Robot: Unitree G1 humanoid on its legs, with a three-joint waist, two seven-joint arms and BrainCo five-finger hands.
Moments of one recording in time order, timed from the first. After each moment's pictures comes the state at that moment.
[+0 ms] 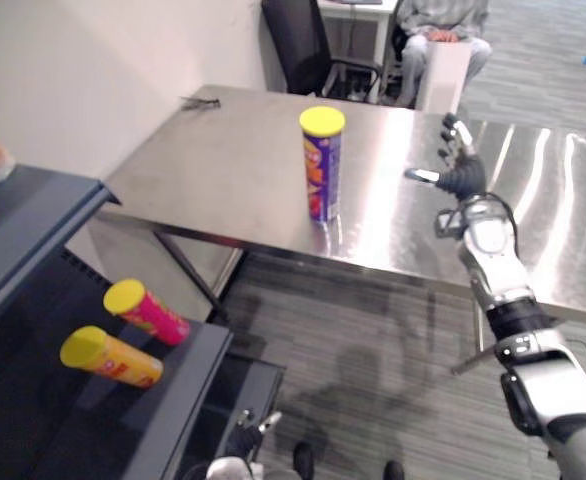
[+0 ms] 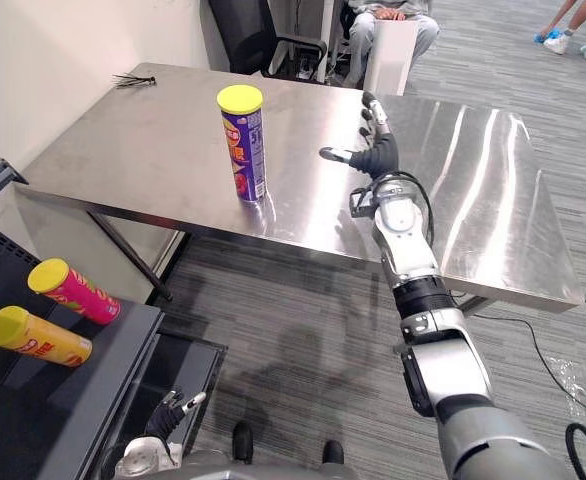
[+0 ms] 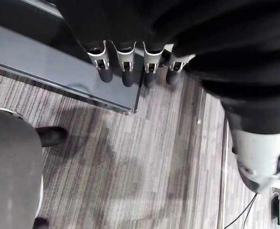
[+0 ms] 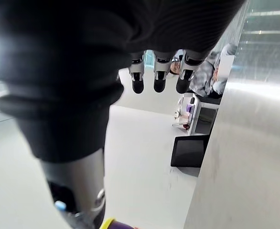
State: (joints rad) left arm 0.11 0.08 0.04 0.93 0.01 -0.19 0.05; right arm -0.81 -0.35 0.10 0.57 0.21 -0.17 -0.08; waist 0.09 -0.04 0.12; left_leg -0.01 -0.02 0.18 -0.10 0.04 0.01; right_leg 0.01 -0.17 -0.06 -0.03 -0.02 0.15
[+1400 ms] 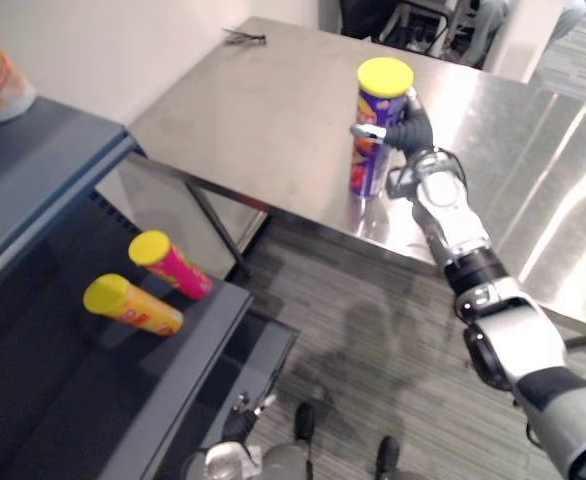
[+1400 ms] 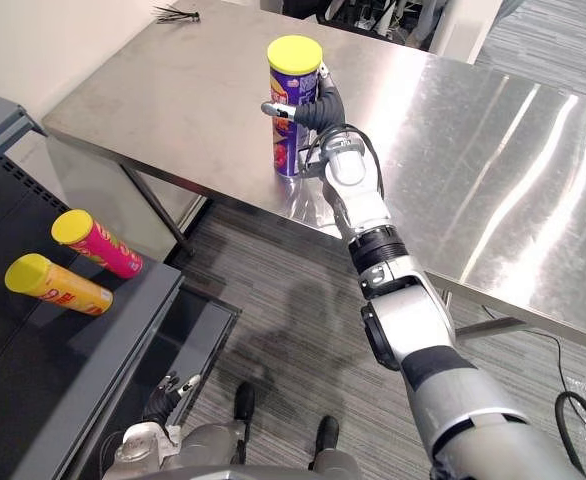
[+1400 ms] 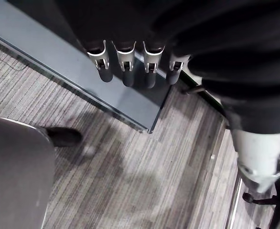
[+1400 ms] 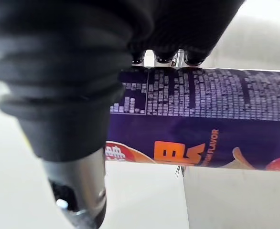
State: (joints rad) left arm 0.08 0.08 0.04 0.91 -0.07 -0.18 0.08; right arm -1.11 -0.22 0.17 0.77 0.28 -0.13 -0.08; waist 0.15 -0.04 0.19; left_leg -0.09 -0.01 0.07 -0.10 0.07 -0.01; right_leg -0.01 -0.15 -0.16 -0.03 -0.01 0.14
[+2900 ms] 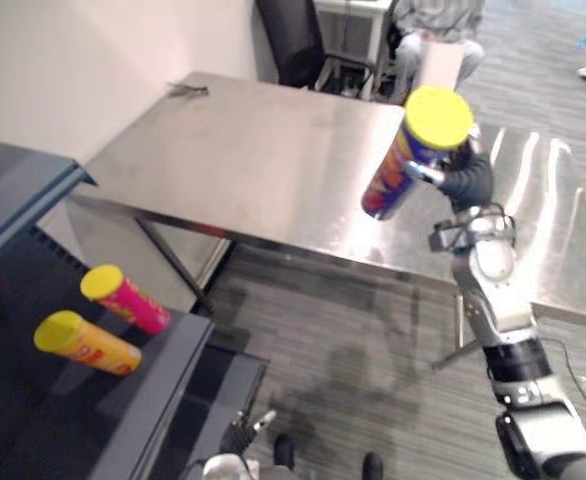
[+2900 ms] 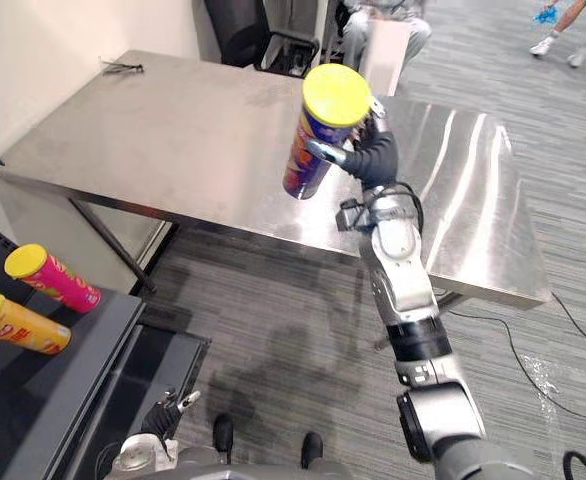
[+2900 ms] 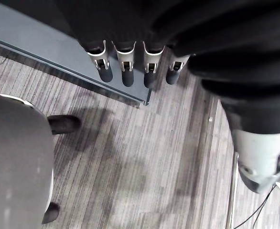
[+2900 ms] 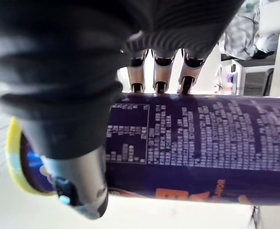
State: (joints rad) left arm 0.09 0.10 0.04 0.96 -0.02 -0.14 0.08; right arm -0.50 -0.31 0.06 -0.02 0.36 -0.17 -0.06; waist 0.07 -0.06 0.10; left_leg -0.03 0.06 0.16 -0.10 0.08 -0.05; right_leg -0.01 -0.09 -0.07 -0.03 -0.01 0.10
